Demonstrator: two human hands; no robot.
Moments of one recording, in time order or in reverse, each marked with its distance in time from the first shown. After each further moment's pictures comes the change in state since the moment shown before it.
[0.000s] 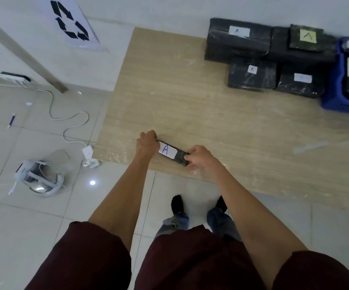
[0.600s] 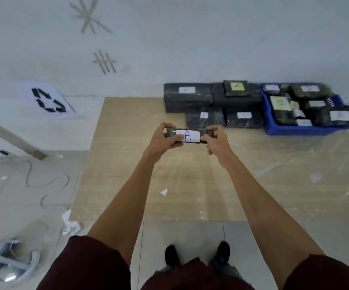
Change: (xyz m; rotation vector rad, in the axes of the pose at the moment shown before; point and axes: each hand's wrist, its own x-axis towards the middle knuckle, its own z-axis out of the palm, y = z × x) left_hand -0.025 0.196 -0.065 -0.978 -0.261 0.422; right_hand -0.058 -0.053 -0.183 0.483 0.492 -0.401
